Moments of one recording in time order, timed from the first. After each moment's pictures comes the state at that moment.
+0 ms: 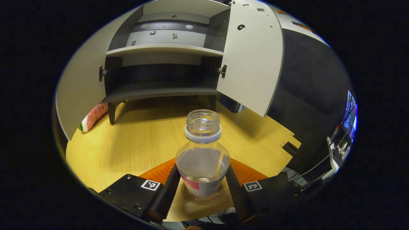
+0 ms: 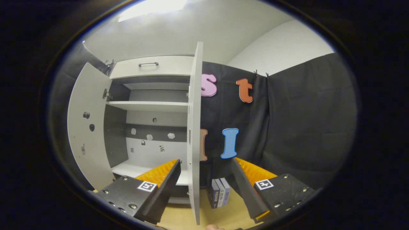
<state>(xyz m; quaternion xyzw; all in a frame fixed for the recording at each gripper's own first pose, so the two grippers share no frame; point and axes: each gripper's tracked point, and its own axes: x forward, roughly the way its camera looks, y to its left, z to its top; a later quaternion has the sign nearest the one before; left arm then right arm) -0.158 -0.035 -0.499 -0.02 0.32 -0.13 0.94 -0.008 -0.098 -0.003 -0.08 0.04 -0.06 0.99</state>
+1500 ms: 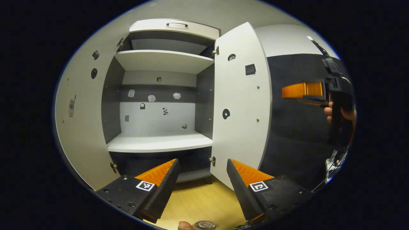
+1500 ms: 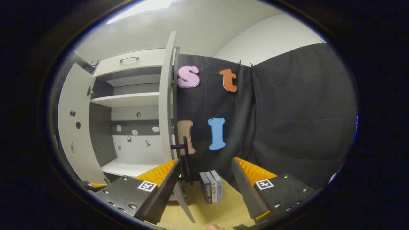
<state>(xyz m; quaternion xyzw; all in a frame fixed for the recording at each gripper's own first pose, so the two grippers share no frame) -0.053 -0.057 -0.197 0.01 0.10 -0.11 0.99 -0.008 -0.161 -0.045 -0.04 0.05 -0.12 0.99</state>
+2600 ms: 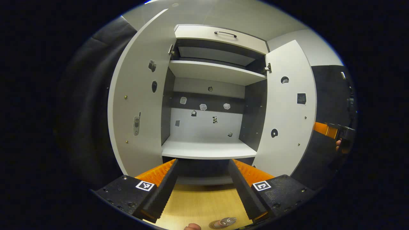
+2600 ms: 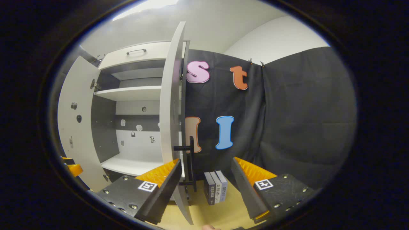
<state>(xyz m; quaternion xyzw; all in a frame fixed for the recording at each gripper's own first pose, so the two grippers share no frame) -0.085 0.073 -0.139 -0.02 0.10 0.07 0.99 0.026 -0.137 -0.057 -0.06 0.07 -0.08 0.99</state>
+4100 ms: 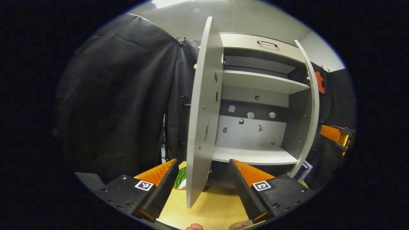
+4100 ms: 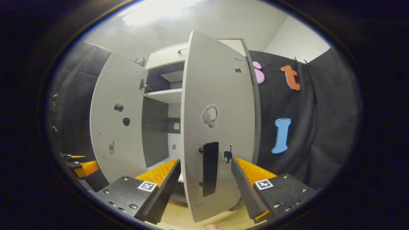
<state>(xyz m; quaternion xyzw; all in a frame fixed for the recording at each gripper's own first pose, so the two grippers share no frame) -0.149 0.184 -0.117 -0.01 0.06 0.27 0.96 0.058 0.048 -0.080 -0.04 0.07 0.13 0.99</state>
